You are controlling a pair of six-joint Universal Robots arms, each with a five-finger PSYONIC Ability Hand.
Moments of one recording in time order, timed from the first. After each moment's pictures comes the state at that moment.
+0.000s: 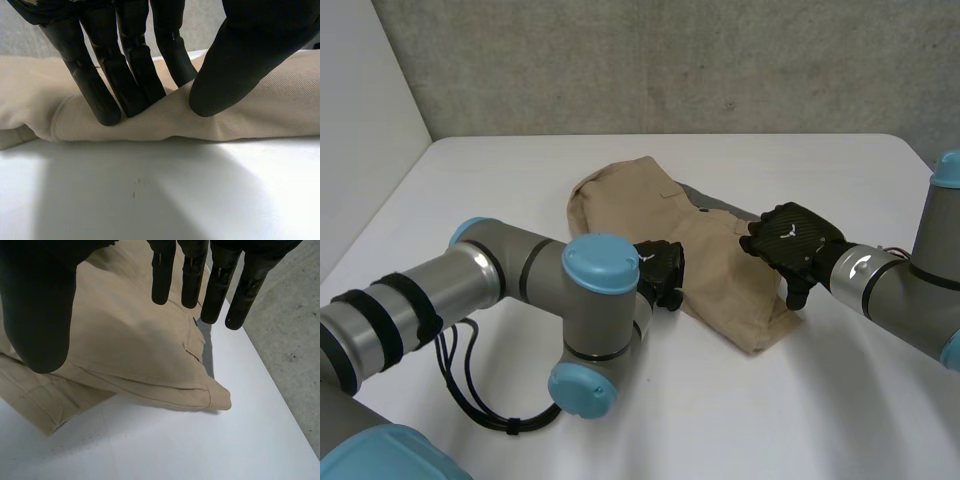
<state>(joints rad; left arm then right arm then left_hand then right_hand) 3.93 -2.56 -0.94 3.21 -1.71 2.97 1.82 -1.09 1.45 0.09 1.15 2.30 1.14 1.18 1.15 1.18 0.96 0.35 0.41 0.40 0.38 0.21</state>
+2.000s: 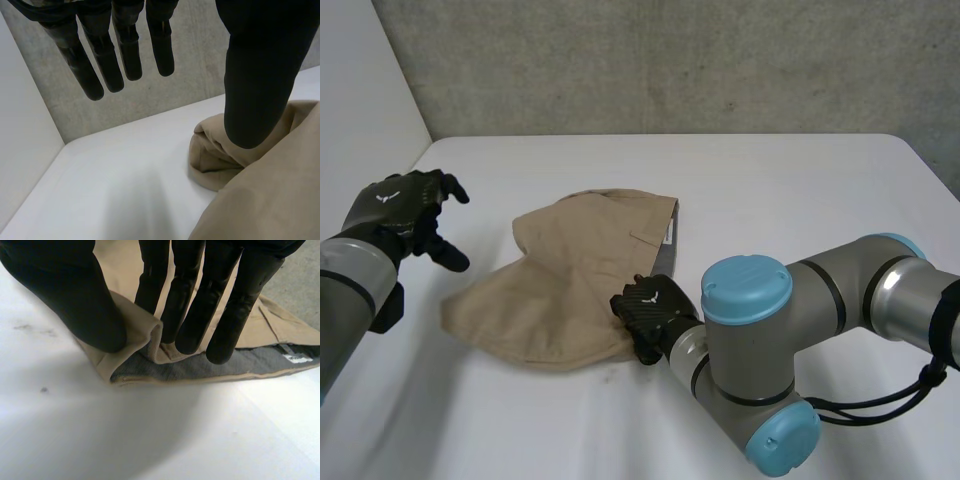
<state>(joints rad) 4.51 -1.62 -1.76 3.20 -1.57 3.16 2.34 -0.84 1.33 -0.09 1.48 2.89 0.49 0.48 0.48 0.47 0.29 0.94 1.16 1.15 1.16 0.93</state>
